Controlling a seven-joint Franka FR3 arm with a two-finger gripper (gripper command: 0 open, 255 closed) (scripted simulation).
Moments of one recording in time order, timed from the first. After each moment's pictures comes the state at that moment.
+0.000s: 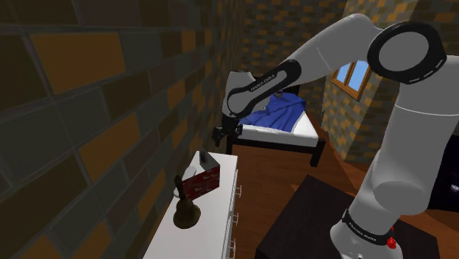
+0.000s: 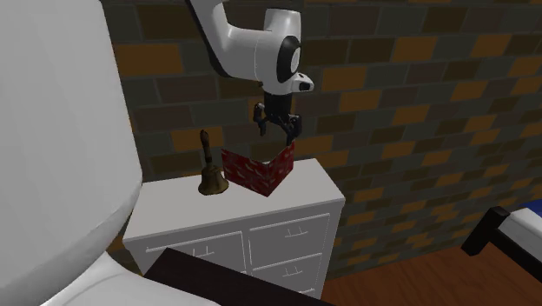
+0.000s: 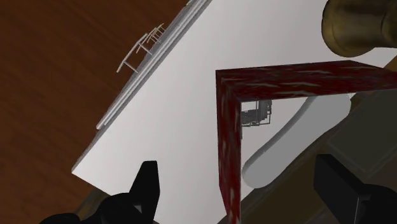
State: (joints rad) arm 0.04 0.13 0.04 -2.18 0.09 2.42 0.26
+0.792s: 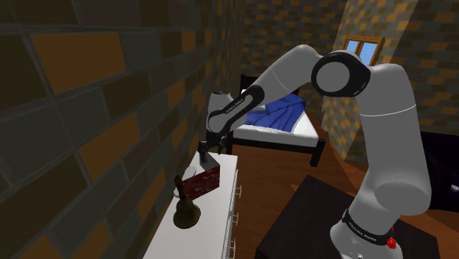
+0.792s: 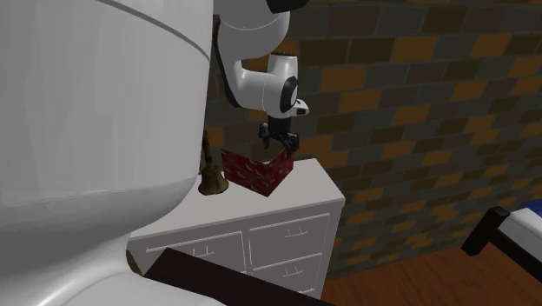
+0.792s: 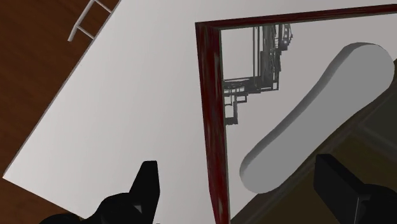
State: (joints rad) arm 0.07 0.51 0.04 -1.91 0.06 2.52 0.32
